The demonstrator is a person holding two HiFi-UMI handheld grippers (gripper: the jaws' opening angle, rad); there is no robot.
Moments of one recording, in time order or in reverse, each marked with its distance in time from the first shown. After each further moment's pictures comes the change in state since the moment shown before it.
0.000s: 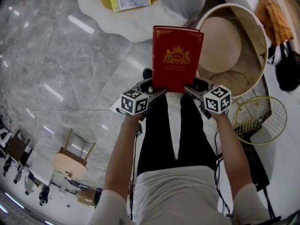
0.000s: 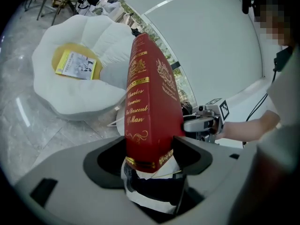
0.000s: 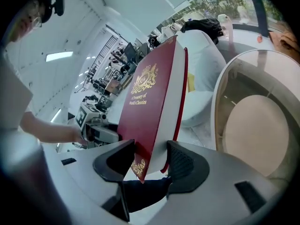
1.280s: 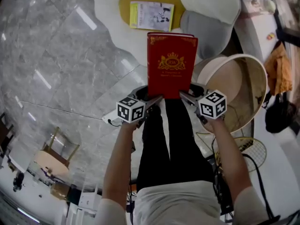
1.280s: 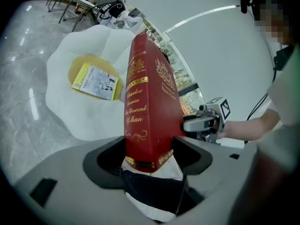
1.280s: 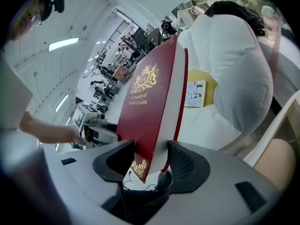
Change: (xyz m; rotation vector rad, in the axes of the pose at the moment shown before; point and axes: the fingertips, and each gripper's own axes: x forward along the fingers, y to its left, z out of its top) left arm -0.016 0.104 0.113 -0.129 -0.173 0.090; right arm 0.104 -0.030 0.146 -0.153 0.152 0.076
